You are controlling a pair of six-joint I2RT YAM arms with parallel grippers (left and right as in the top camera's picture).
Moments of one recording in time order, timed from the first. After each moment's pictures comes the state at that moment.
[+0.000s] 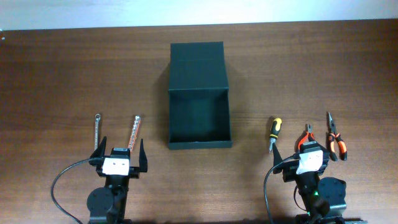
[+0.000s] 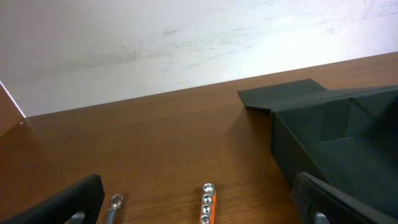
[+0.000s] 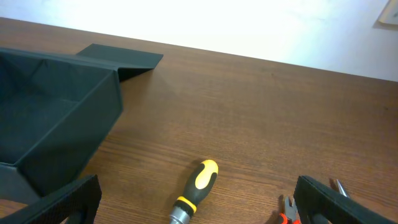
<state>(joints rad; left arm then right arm) -0.02 0.01 0.01 -0.08 0.01 0.16 0.08 0.01 0.11 -0.35 -0.05 -0.11</state>
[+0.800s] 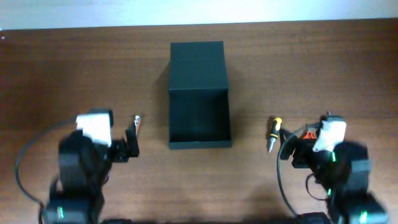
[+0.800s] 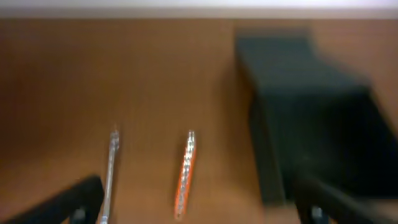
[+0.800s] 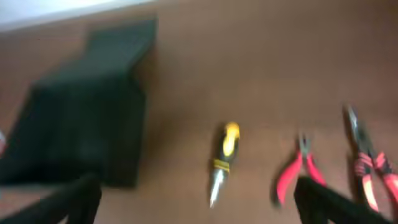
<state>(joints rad) -0.02 0.76 0.89 -0.77 0.01 -0.03 0.08 0.67 0.79 -0.79 -0.07 0.21</state>
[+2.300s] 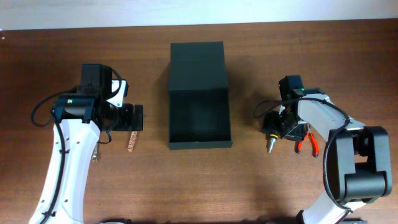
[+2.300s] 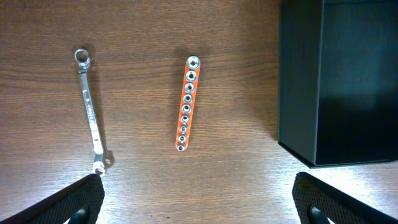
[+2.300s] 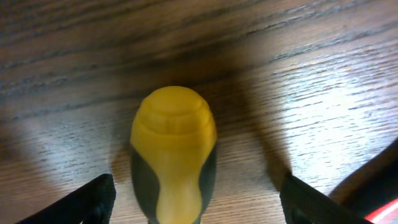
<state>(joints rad) -0.02 1.43 1.32 -1.16 0.01 0.01 0.05 1.85 1.10 -0.84 -0.05 0.35</state>
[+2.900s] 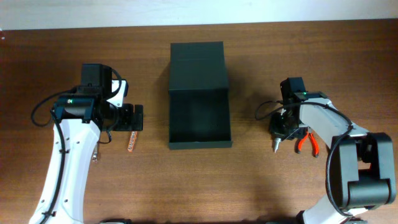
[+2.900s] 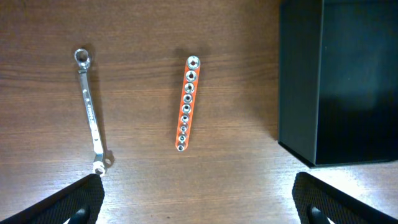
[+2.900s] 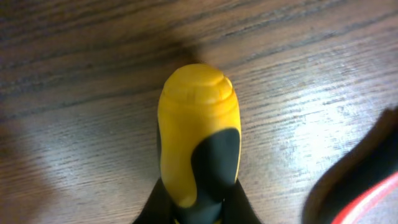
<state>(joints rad) -0.02 1.43 1.32 -1.16 0.01 0.01 0.05 1.80 1.05 -0.79 -0.02 0.35</state>
